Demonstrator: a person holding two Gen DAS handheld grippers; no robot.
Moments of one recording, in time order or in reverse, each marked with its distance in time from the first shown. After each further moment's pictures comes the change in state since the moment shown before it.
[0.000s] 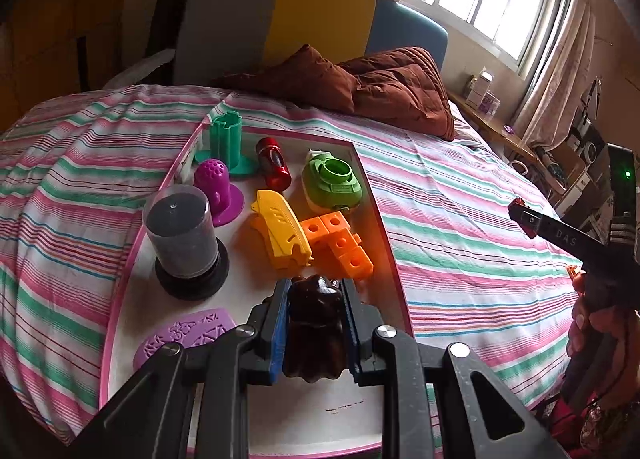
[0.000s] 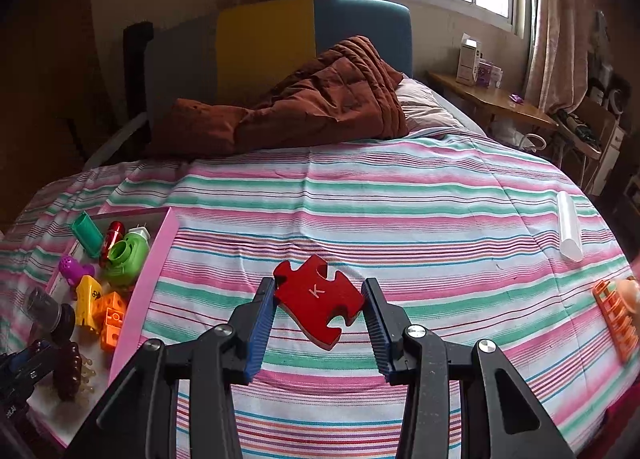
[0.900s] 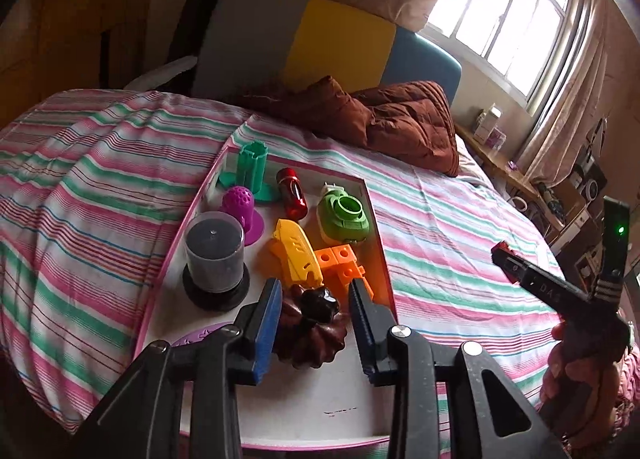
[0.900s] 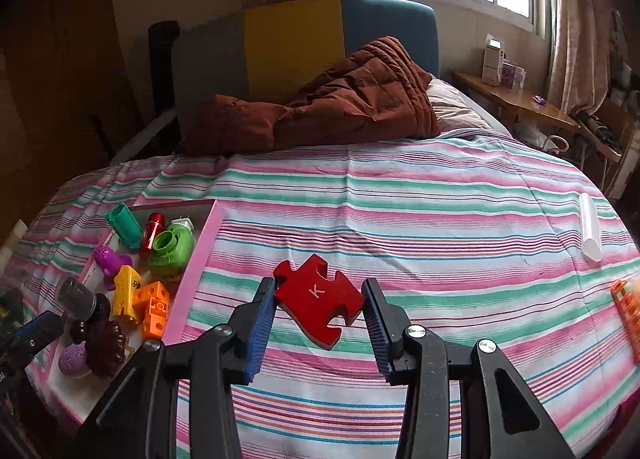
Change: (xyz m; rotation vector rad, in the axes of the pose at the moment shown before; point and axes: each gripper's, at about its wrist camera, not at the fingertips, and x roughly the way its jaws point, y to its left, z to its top) left arm -0.033 0.015 0.010 -0.101 -0.077 -0.016; right arm -0.012 0.027 -0.006 -0.016 0.004 0.086
